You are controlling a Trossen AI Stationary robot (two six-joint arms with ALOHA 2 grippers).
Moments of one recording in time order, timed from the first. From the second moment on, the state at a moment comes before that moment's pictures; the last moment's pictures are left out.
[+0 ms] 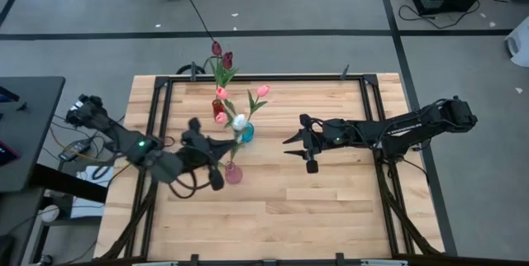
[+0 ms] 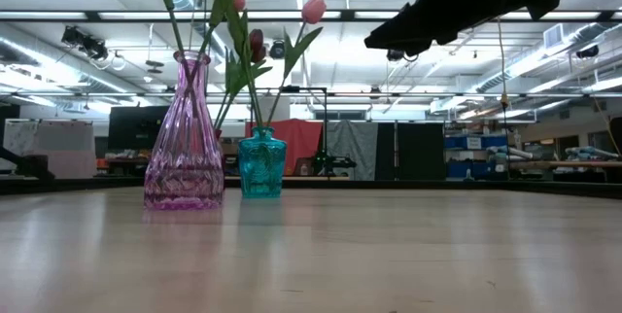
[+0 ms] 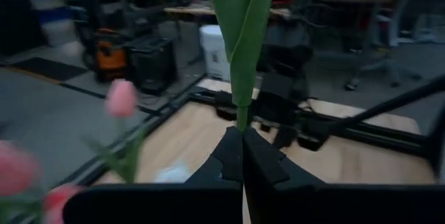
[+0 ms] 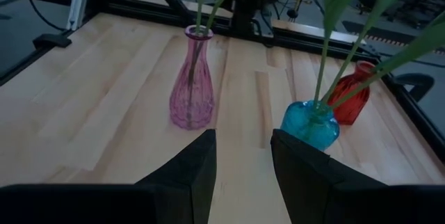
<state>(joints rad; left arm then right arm) -0.59 1.22 1.24 -0.32 -1.05 -0.28 0.05 1.26 0.64 0.25 0.02 -0.15</state>
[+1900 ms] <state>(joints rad) -0.65 1.28 1.02 -0.28 -1.12 -0.47 0.05 1.26 0.64 0.23 0.00 -0.15</state>
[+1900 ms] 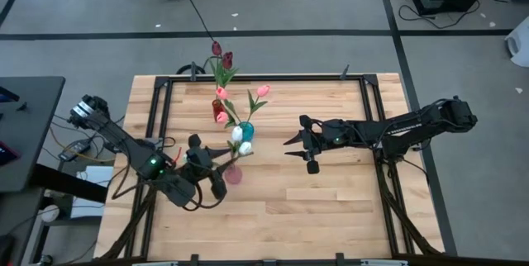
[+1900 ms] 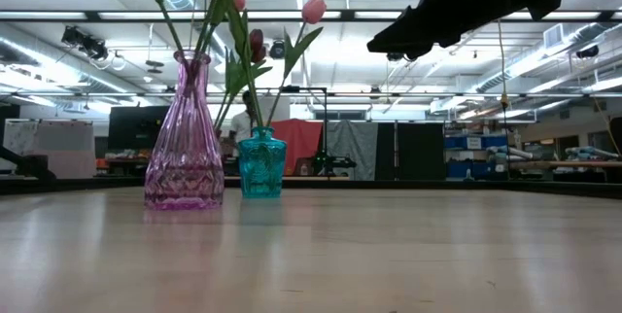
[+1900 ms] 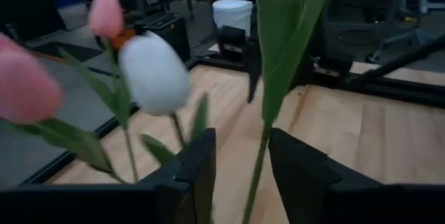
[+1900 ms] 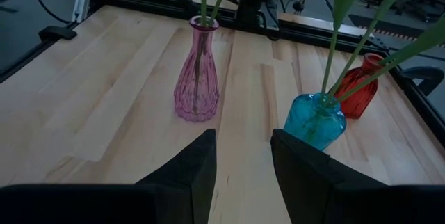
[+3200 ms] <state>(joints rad) -0.67 1.17 1.18 0.24 -1.07 0.33 0.16 1.59 0.89 0.72 0.02 -0.16</state>
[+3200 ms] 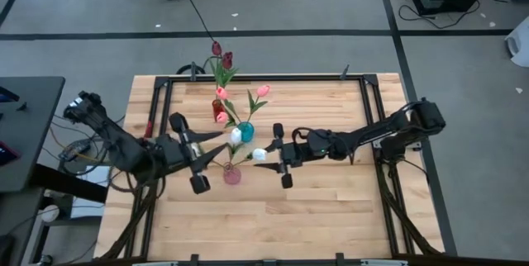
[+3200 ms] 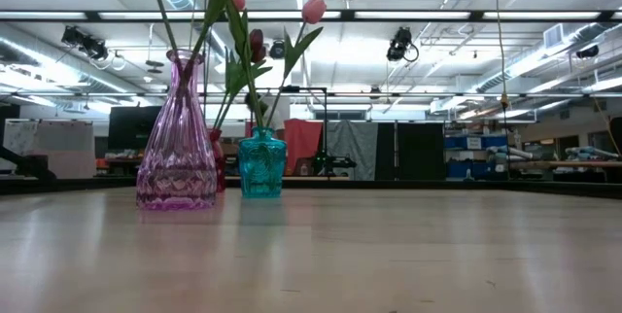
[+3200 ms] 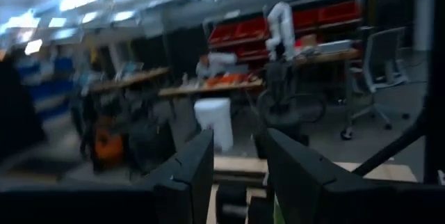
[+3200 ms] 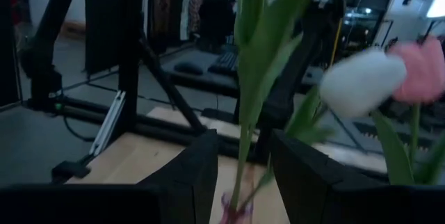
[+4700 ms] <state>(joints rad) -0.70 0.88 1.18 -0.24 -0.78 0.29 0.12 1.73 1.58 0.15 0.09 -0.17</state>
